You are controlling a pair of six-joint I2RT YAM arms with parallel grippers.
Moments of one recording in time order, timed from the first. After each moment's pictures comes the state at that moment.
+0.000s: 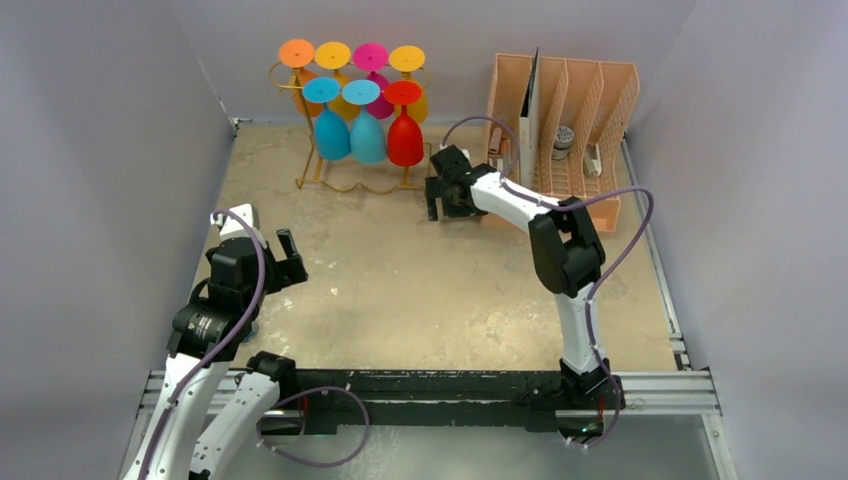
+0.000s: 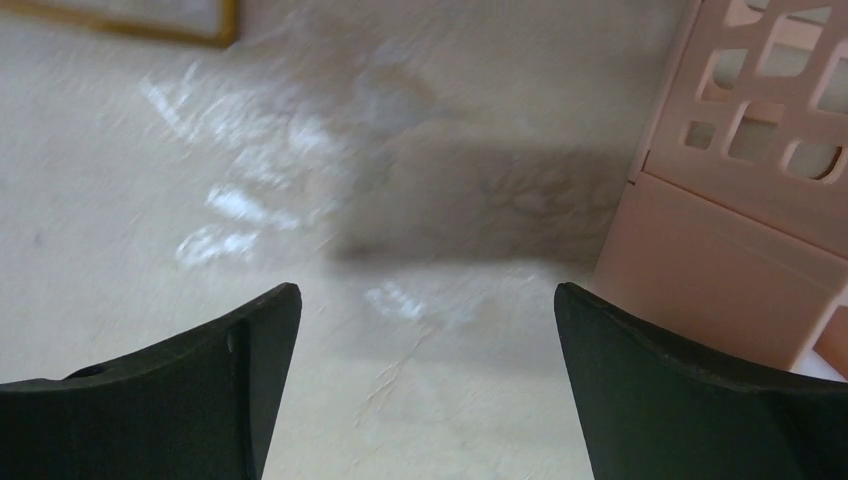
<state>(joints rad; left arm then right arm) -0.26 0.58 0.87 -0.91 -0.35 -0.41 0.58 2.11 1.64 -0.60 0.25 0.39</state>
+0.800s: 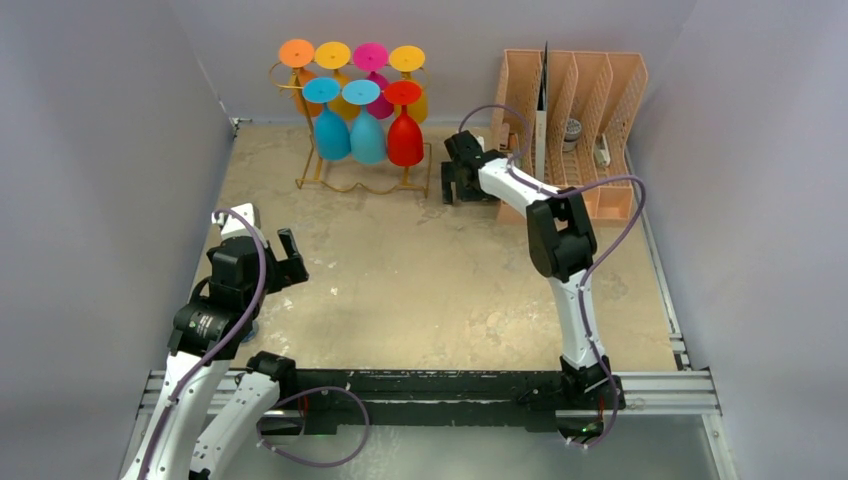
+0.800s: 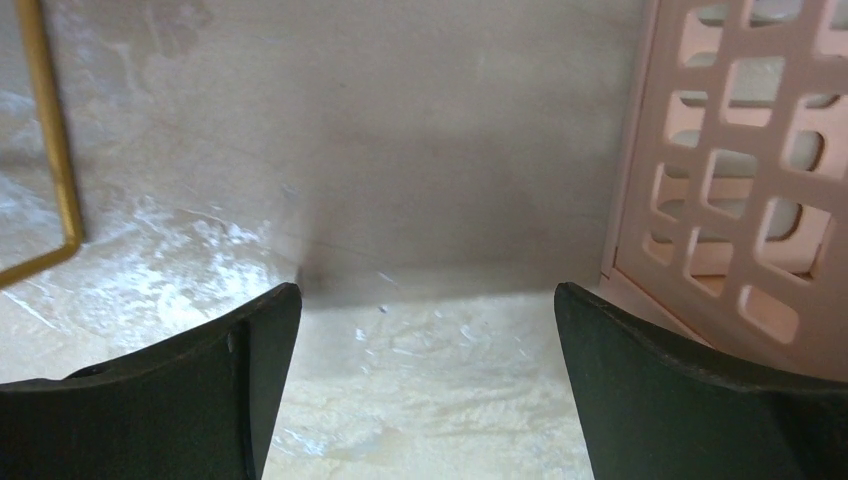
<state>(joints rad) -0.26 0.58 0.87 -0.91 -0.35 -0.41 0.46 2.28 1.85 -0.65 0.30 0.36</state>
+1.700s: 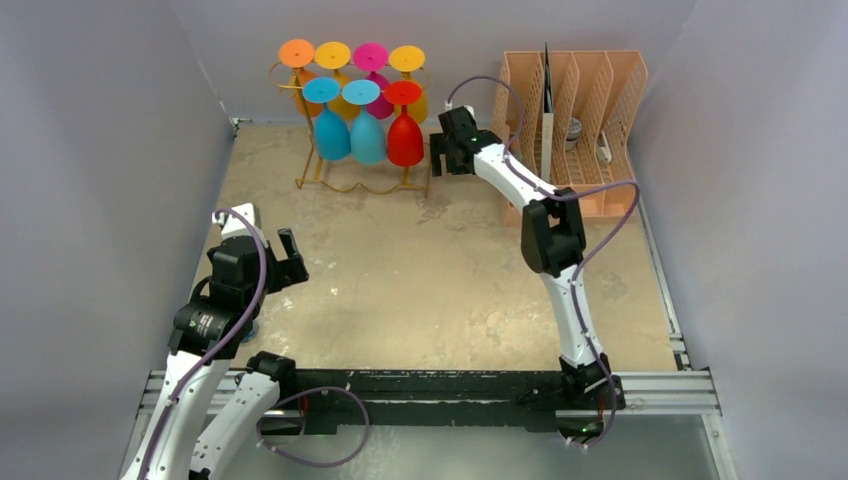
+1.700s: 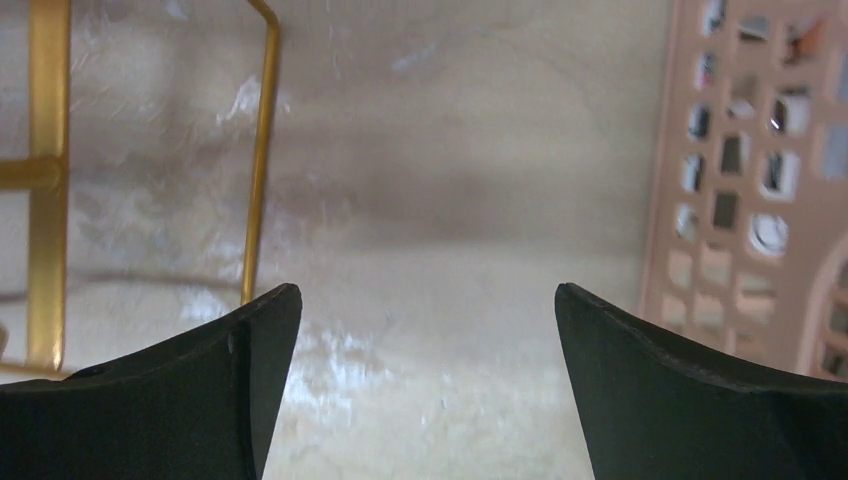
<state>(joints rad) -0.26 0.59 0.87 -0.91 -0.35 -0.41 0.46 2.32 2.08 -0.64 0.29 0.29</state>
